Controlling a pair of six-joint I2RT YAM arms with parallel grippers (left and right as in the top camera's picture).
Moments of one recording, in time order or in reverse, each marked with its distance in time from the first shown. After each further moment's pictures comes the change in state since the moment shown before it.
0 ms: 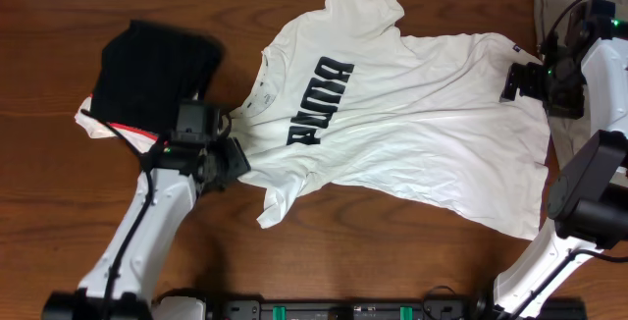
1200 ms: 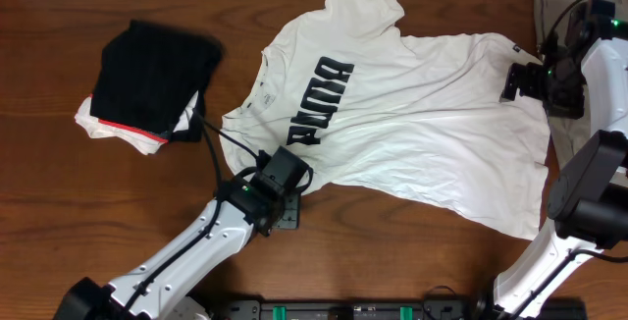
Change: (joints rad) left arm -0.516 -0.016 -0.126 0.039 -0.152 0.002; right arm 0.000 0.000 0.000 0.000 0.000 0.000
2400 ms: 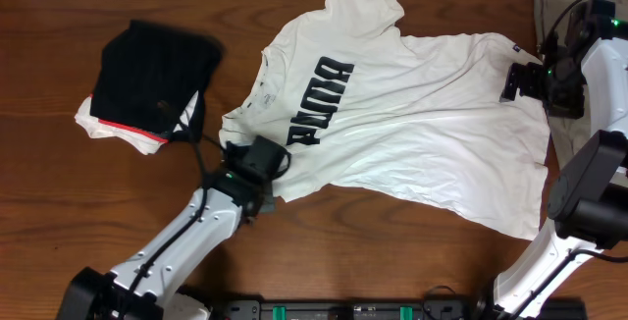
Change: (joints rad) left arm 0.167 0.043 -0.012 0.013 -0.198 -0.040; right arm 0.000 0.000 0.000 0.000 0.000 0.000
